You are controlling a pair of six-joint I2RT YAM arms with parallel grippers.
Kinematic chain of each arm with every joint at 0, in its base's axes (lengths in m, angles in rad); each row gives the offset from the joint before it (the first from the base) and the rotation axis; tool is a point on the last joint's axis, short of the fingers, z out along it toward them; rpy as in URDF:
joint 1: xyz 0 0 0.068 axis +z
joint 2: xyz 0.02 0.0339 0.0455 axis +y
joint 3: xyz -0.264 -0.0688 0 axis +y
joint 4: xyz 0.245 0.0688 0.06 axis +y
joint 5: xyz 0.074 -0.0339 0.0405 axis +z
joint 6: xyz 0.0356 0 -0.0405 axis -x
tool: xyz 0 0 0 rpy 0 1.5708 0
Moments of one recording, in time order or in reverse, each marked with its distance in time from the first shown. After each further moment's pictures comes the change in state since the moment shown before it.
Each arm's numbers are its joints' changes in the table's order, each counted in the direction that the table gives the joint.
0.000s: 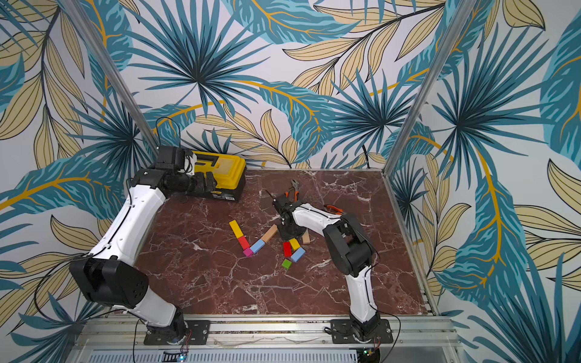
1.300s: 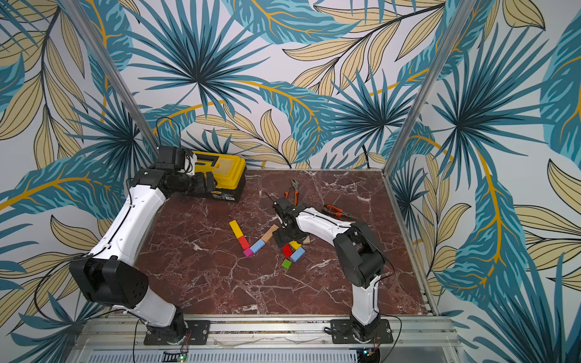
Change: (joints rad) left arm -0.002 0.000 0.000 0.000 0.000 0.000; right arm 0.040 -0.124 0.091 0.007 0.016 0.002
